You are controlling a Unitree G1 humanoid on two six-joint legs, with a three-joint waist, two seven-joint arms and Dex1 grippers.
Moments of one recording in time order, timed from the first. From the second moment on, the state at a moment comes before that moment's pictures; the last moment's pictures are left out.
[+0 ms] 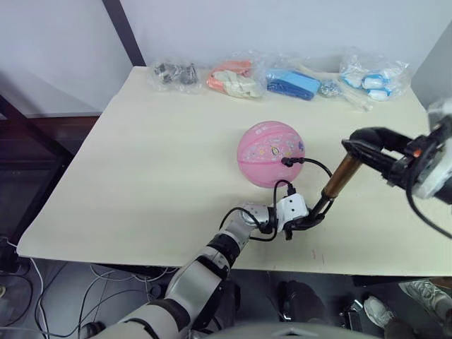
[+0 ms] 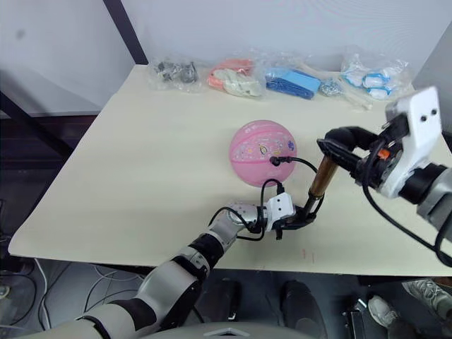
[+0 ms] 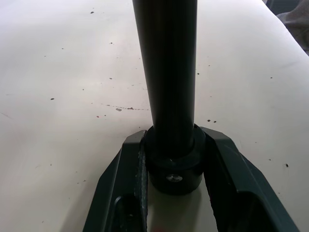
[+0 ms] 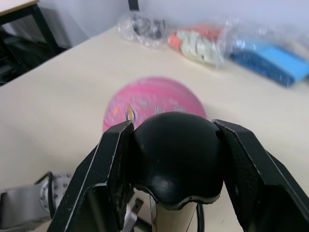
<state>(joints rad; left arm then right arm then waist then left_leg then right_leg) -0.65 -0.07 -0.39 0.99 0.17 -0.36 -0.85 -0.17 -1.13 -0.49 -0.72 1.63 0.85 -0.11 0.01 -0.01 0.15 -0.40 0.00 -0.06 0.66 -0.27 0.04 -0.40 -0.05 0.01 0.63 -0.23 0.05</state>
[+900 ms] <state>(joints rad) -0.62 -0.05 -0.39 1.01 0.19 -0.32 -0.80 0.10 -0.71 -0.03 -0.73 0.89 0.55 0.05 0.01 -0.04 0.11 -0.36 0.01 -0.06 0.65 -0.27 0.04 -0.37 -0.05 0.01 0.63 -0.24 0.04</state>
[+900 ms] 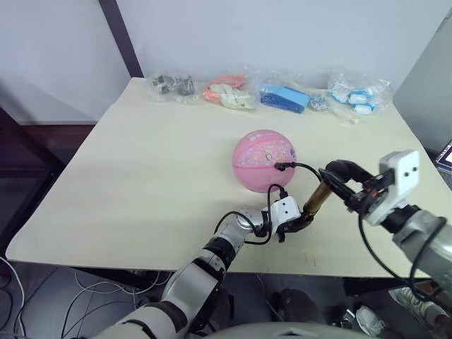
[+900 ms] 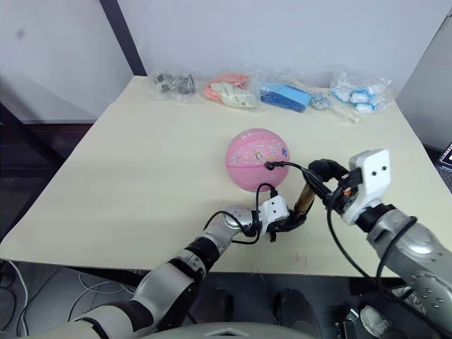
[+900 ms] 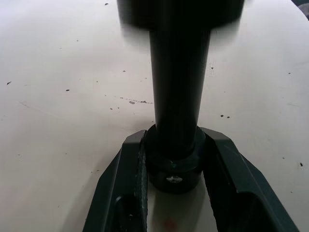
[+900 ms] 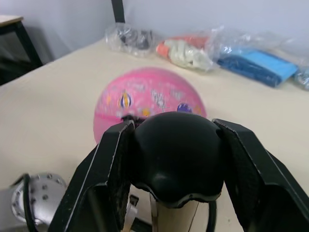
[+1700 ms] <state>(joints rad) -0.63 -0.07 -0.39 0.97 0.18 -0.35 -0.83 -0.07 -0.99 -0.48 -0.75 1.49 0.86 -0.02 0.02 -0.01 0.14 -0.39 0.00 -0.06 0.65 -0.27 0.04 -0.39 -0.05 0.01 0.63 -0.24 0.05</state>
